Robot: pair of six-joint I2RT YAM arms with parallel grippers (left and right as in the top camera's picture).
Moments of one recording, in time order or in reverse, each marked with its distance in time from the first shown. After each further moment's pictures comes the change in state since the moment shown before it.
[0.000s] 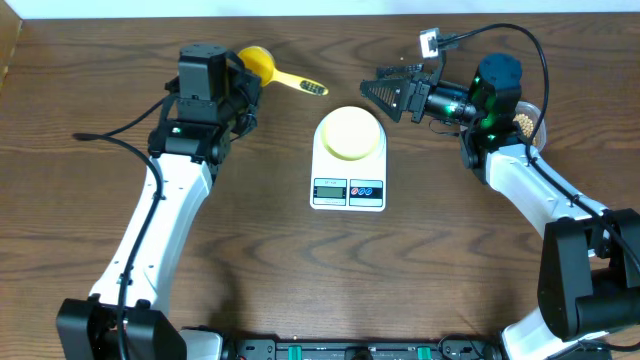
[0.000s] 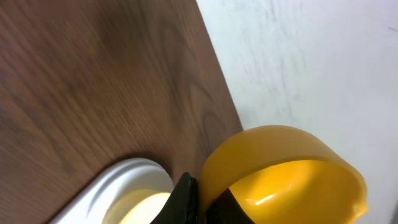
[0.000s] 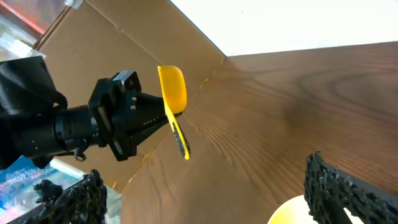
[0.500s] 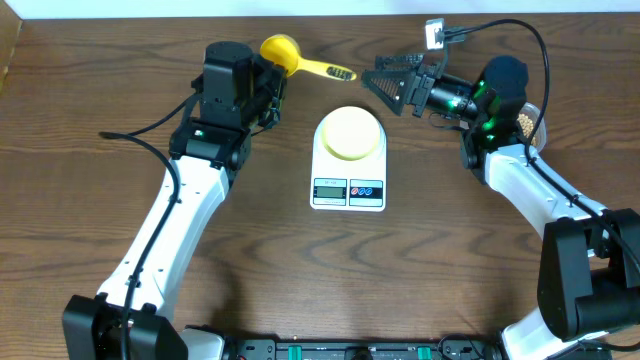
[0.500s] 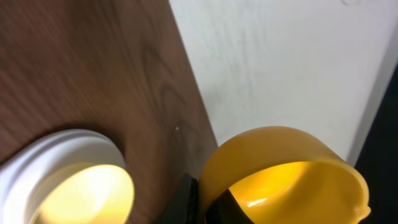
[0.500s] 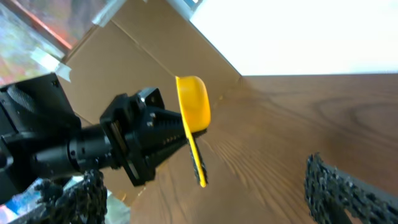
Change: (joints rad) left arm -0.101 0.000 0.000 0.115 0.000 -0.159; right arm 0.005 0.000 0.000 0.188 0.006 0.136
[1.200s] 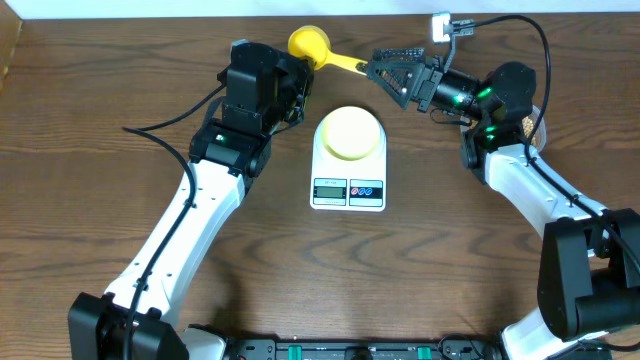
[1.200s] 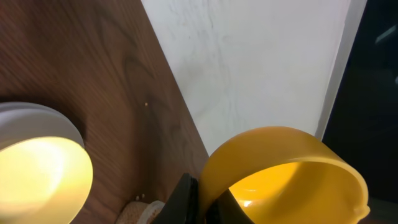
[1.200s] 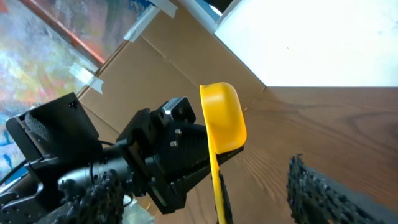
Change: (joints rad) left arm -0.092 0.000 0.000 0.103 0.000 -0.034; right arm 0.000 0.000 0.002 0.175 -0.019 0.190
